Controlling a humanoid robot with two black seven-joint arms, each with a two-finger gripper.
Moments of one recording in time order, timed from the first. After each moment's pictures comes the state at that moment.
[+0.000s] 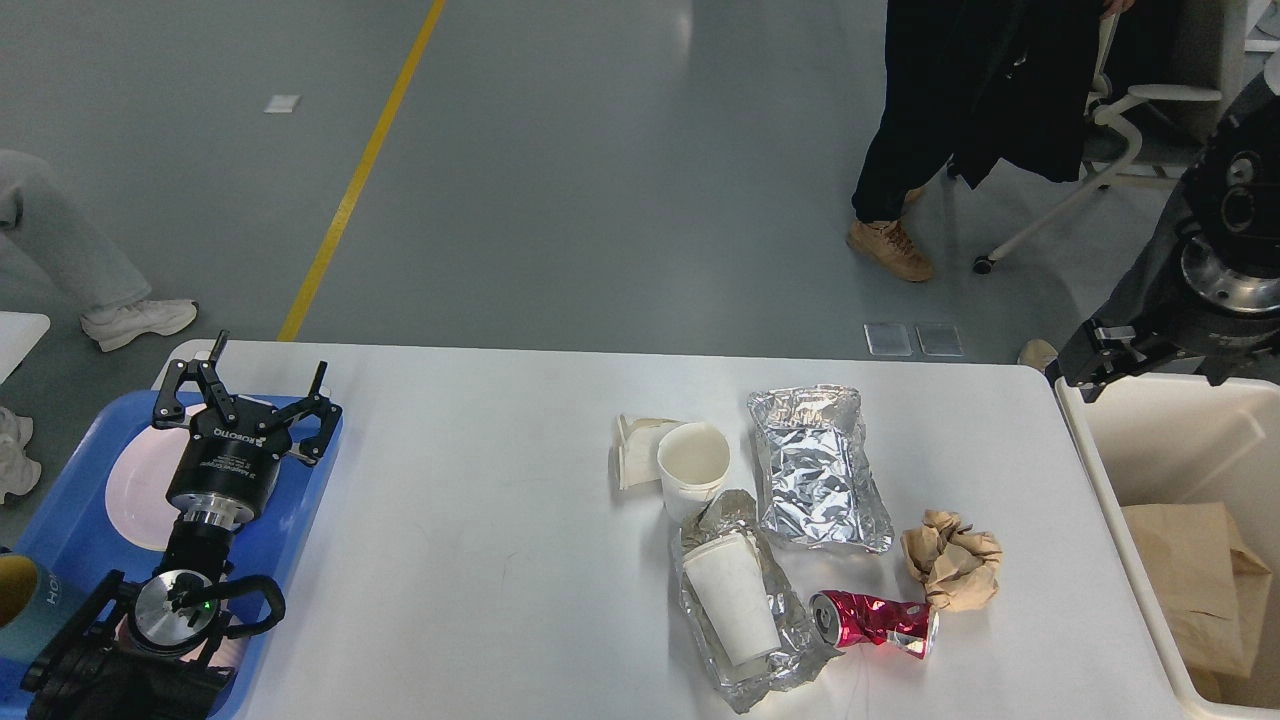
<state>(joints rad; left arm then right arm) -0.36 0.14 -1.51 -0.62 0.18 -0.68 -0.14 2.15 -0.48 -1.30 1.35 -0.46 0.75 -0.17</state>
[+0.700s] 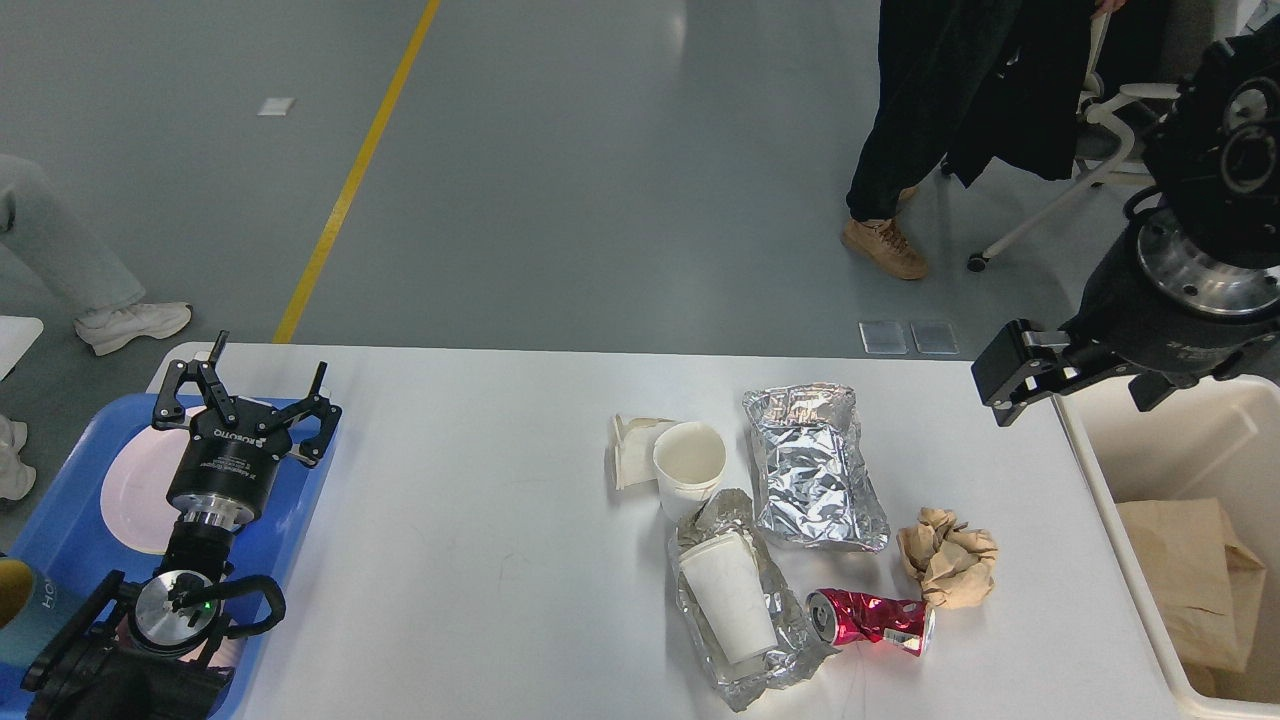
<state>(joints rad) -0.36 0.14 -1.51 -0.62 0.18 -0.68 -0.14 2.54 -0.29 -1.43 1.70 -0.16 0.70 -0.10</state>
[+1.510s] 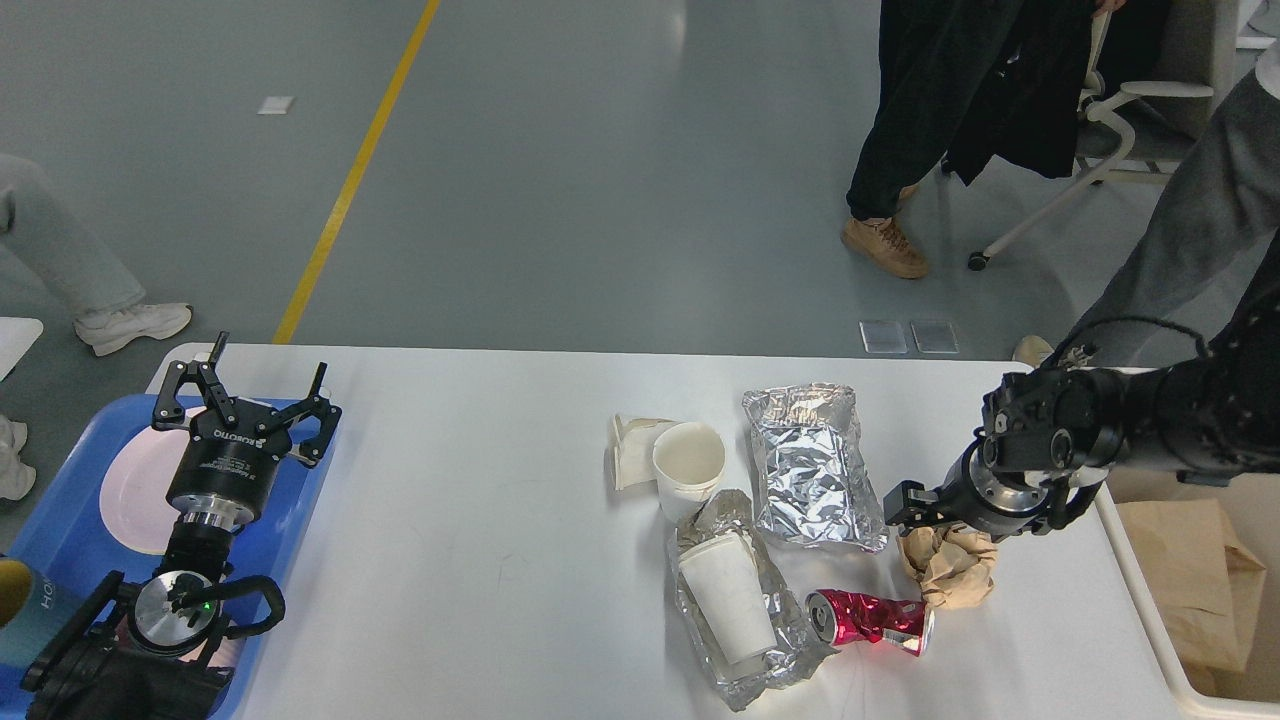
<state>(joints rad) -0.35 0.14 -1.51 -0.62 0.18 -0.68 -0.14 1.41 -0.19 -1.19 0.98 -0.17 0.32 -0.11</state>
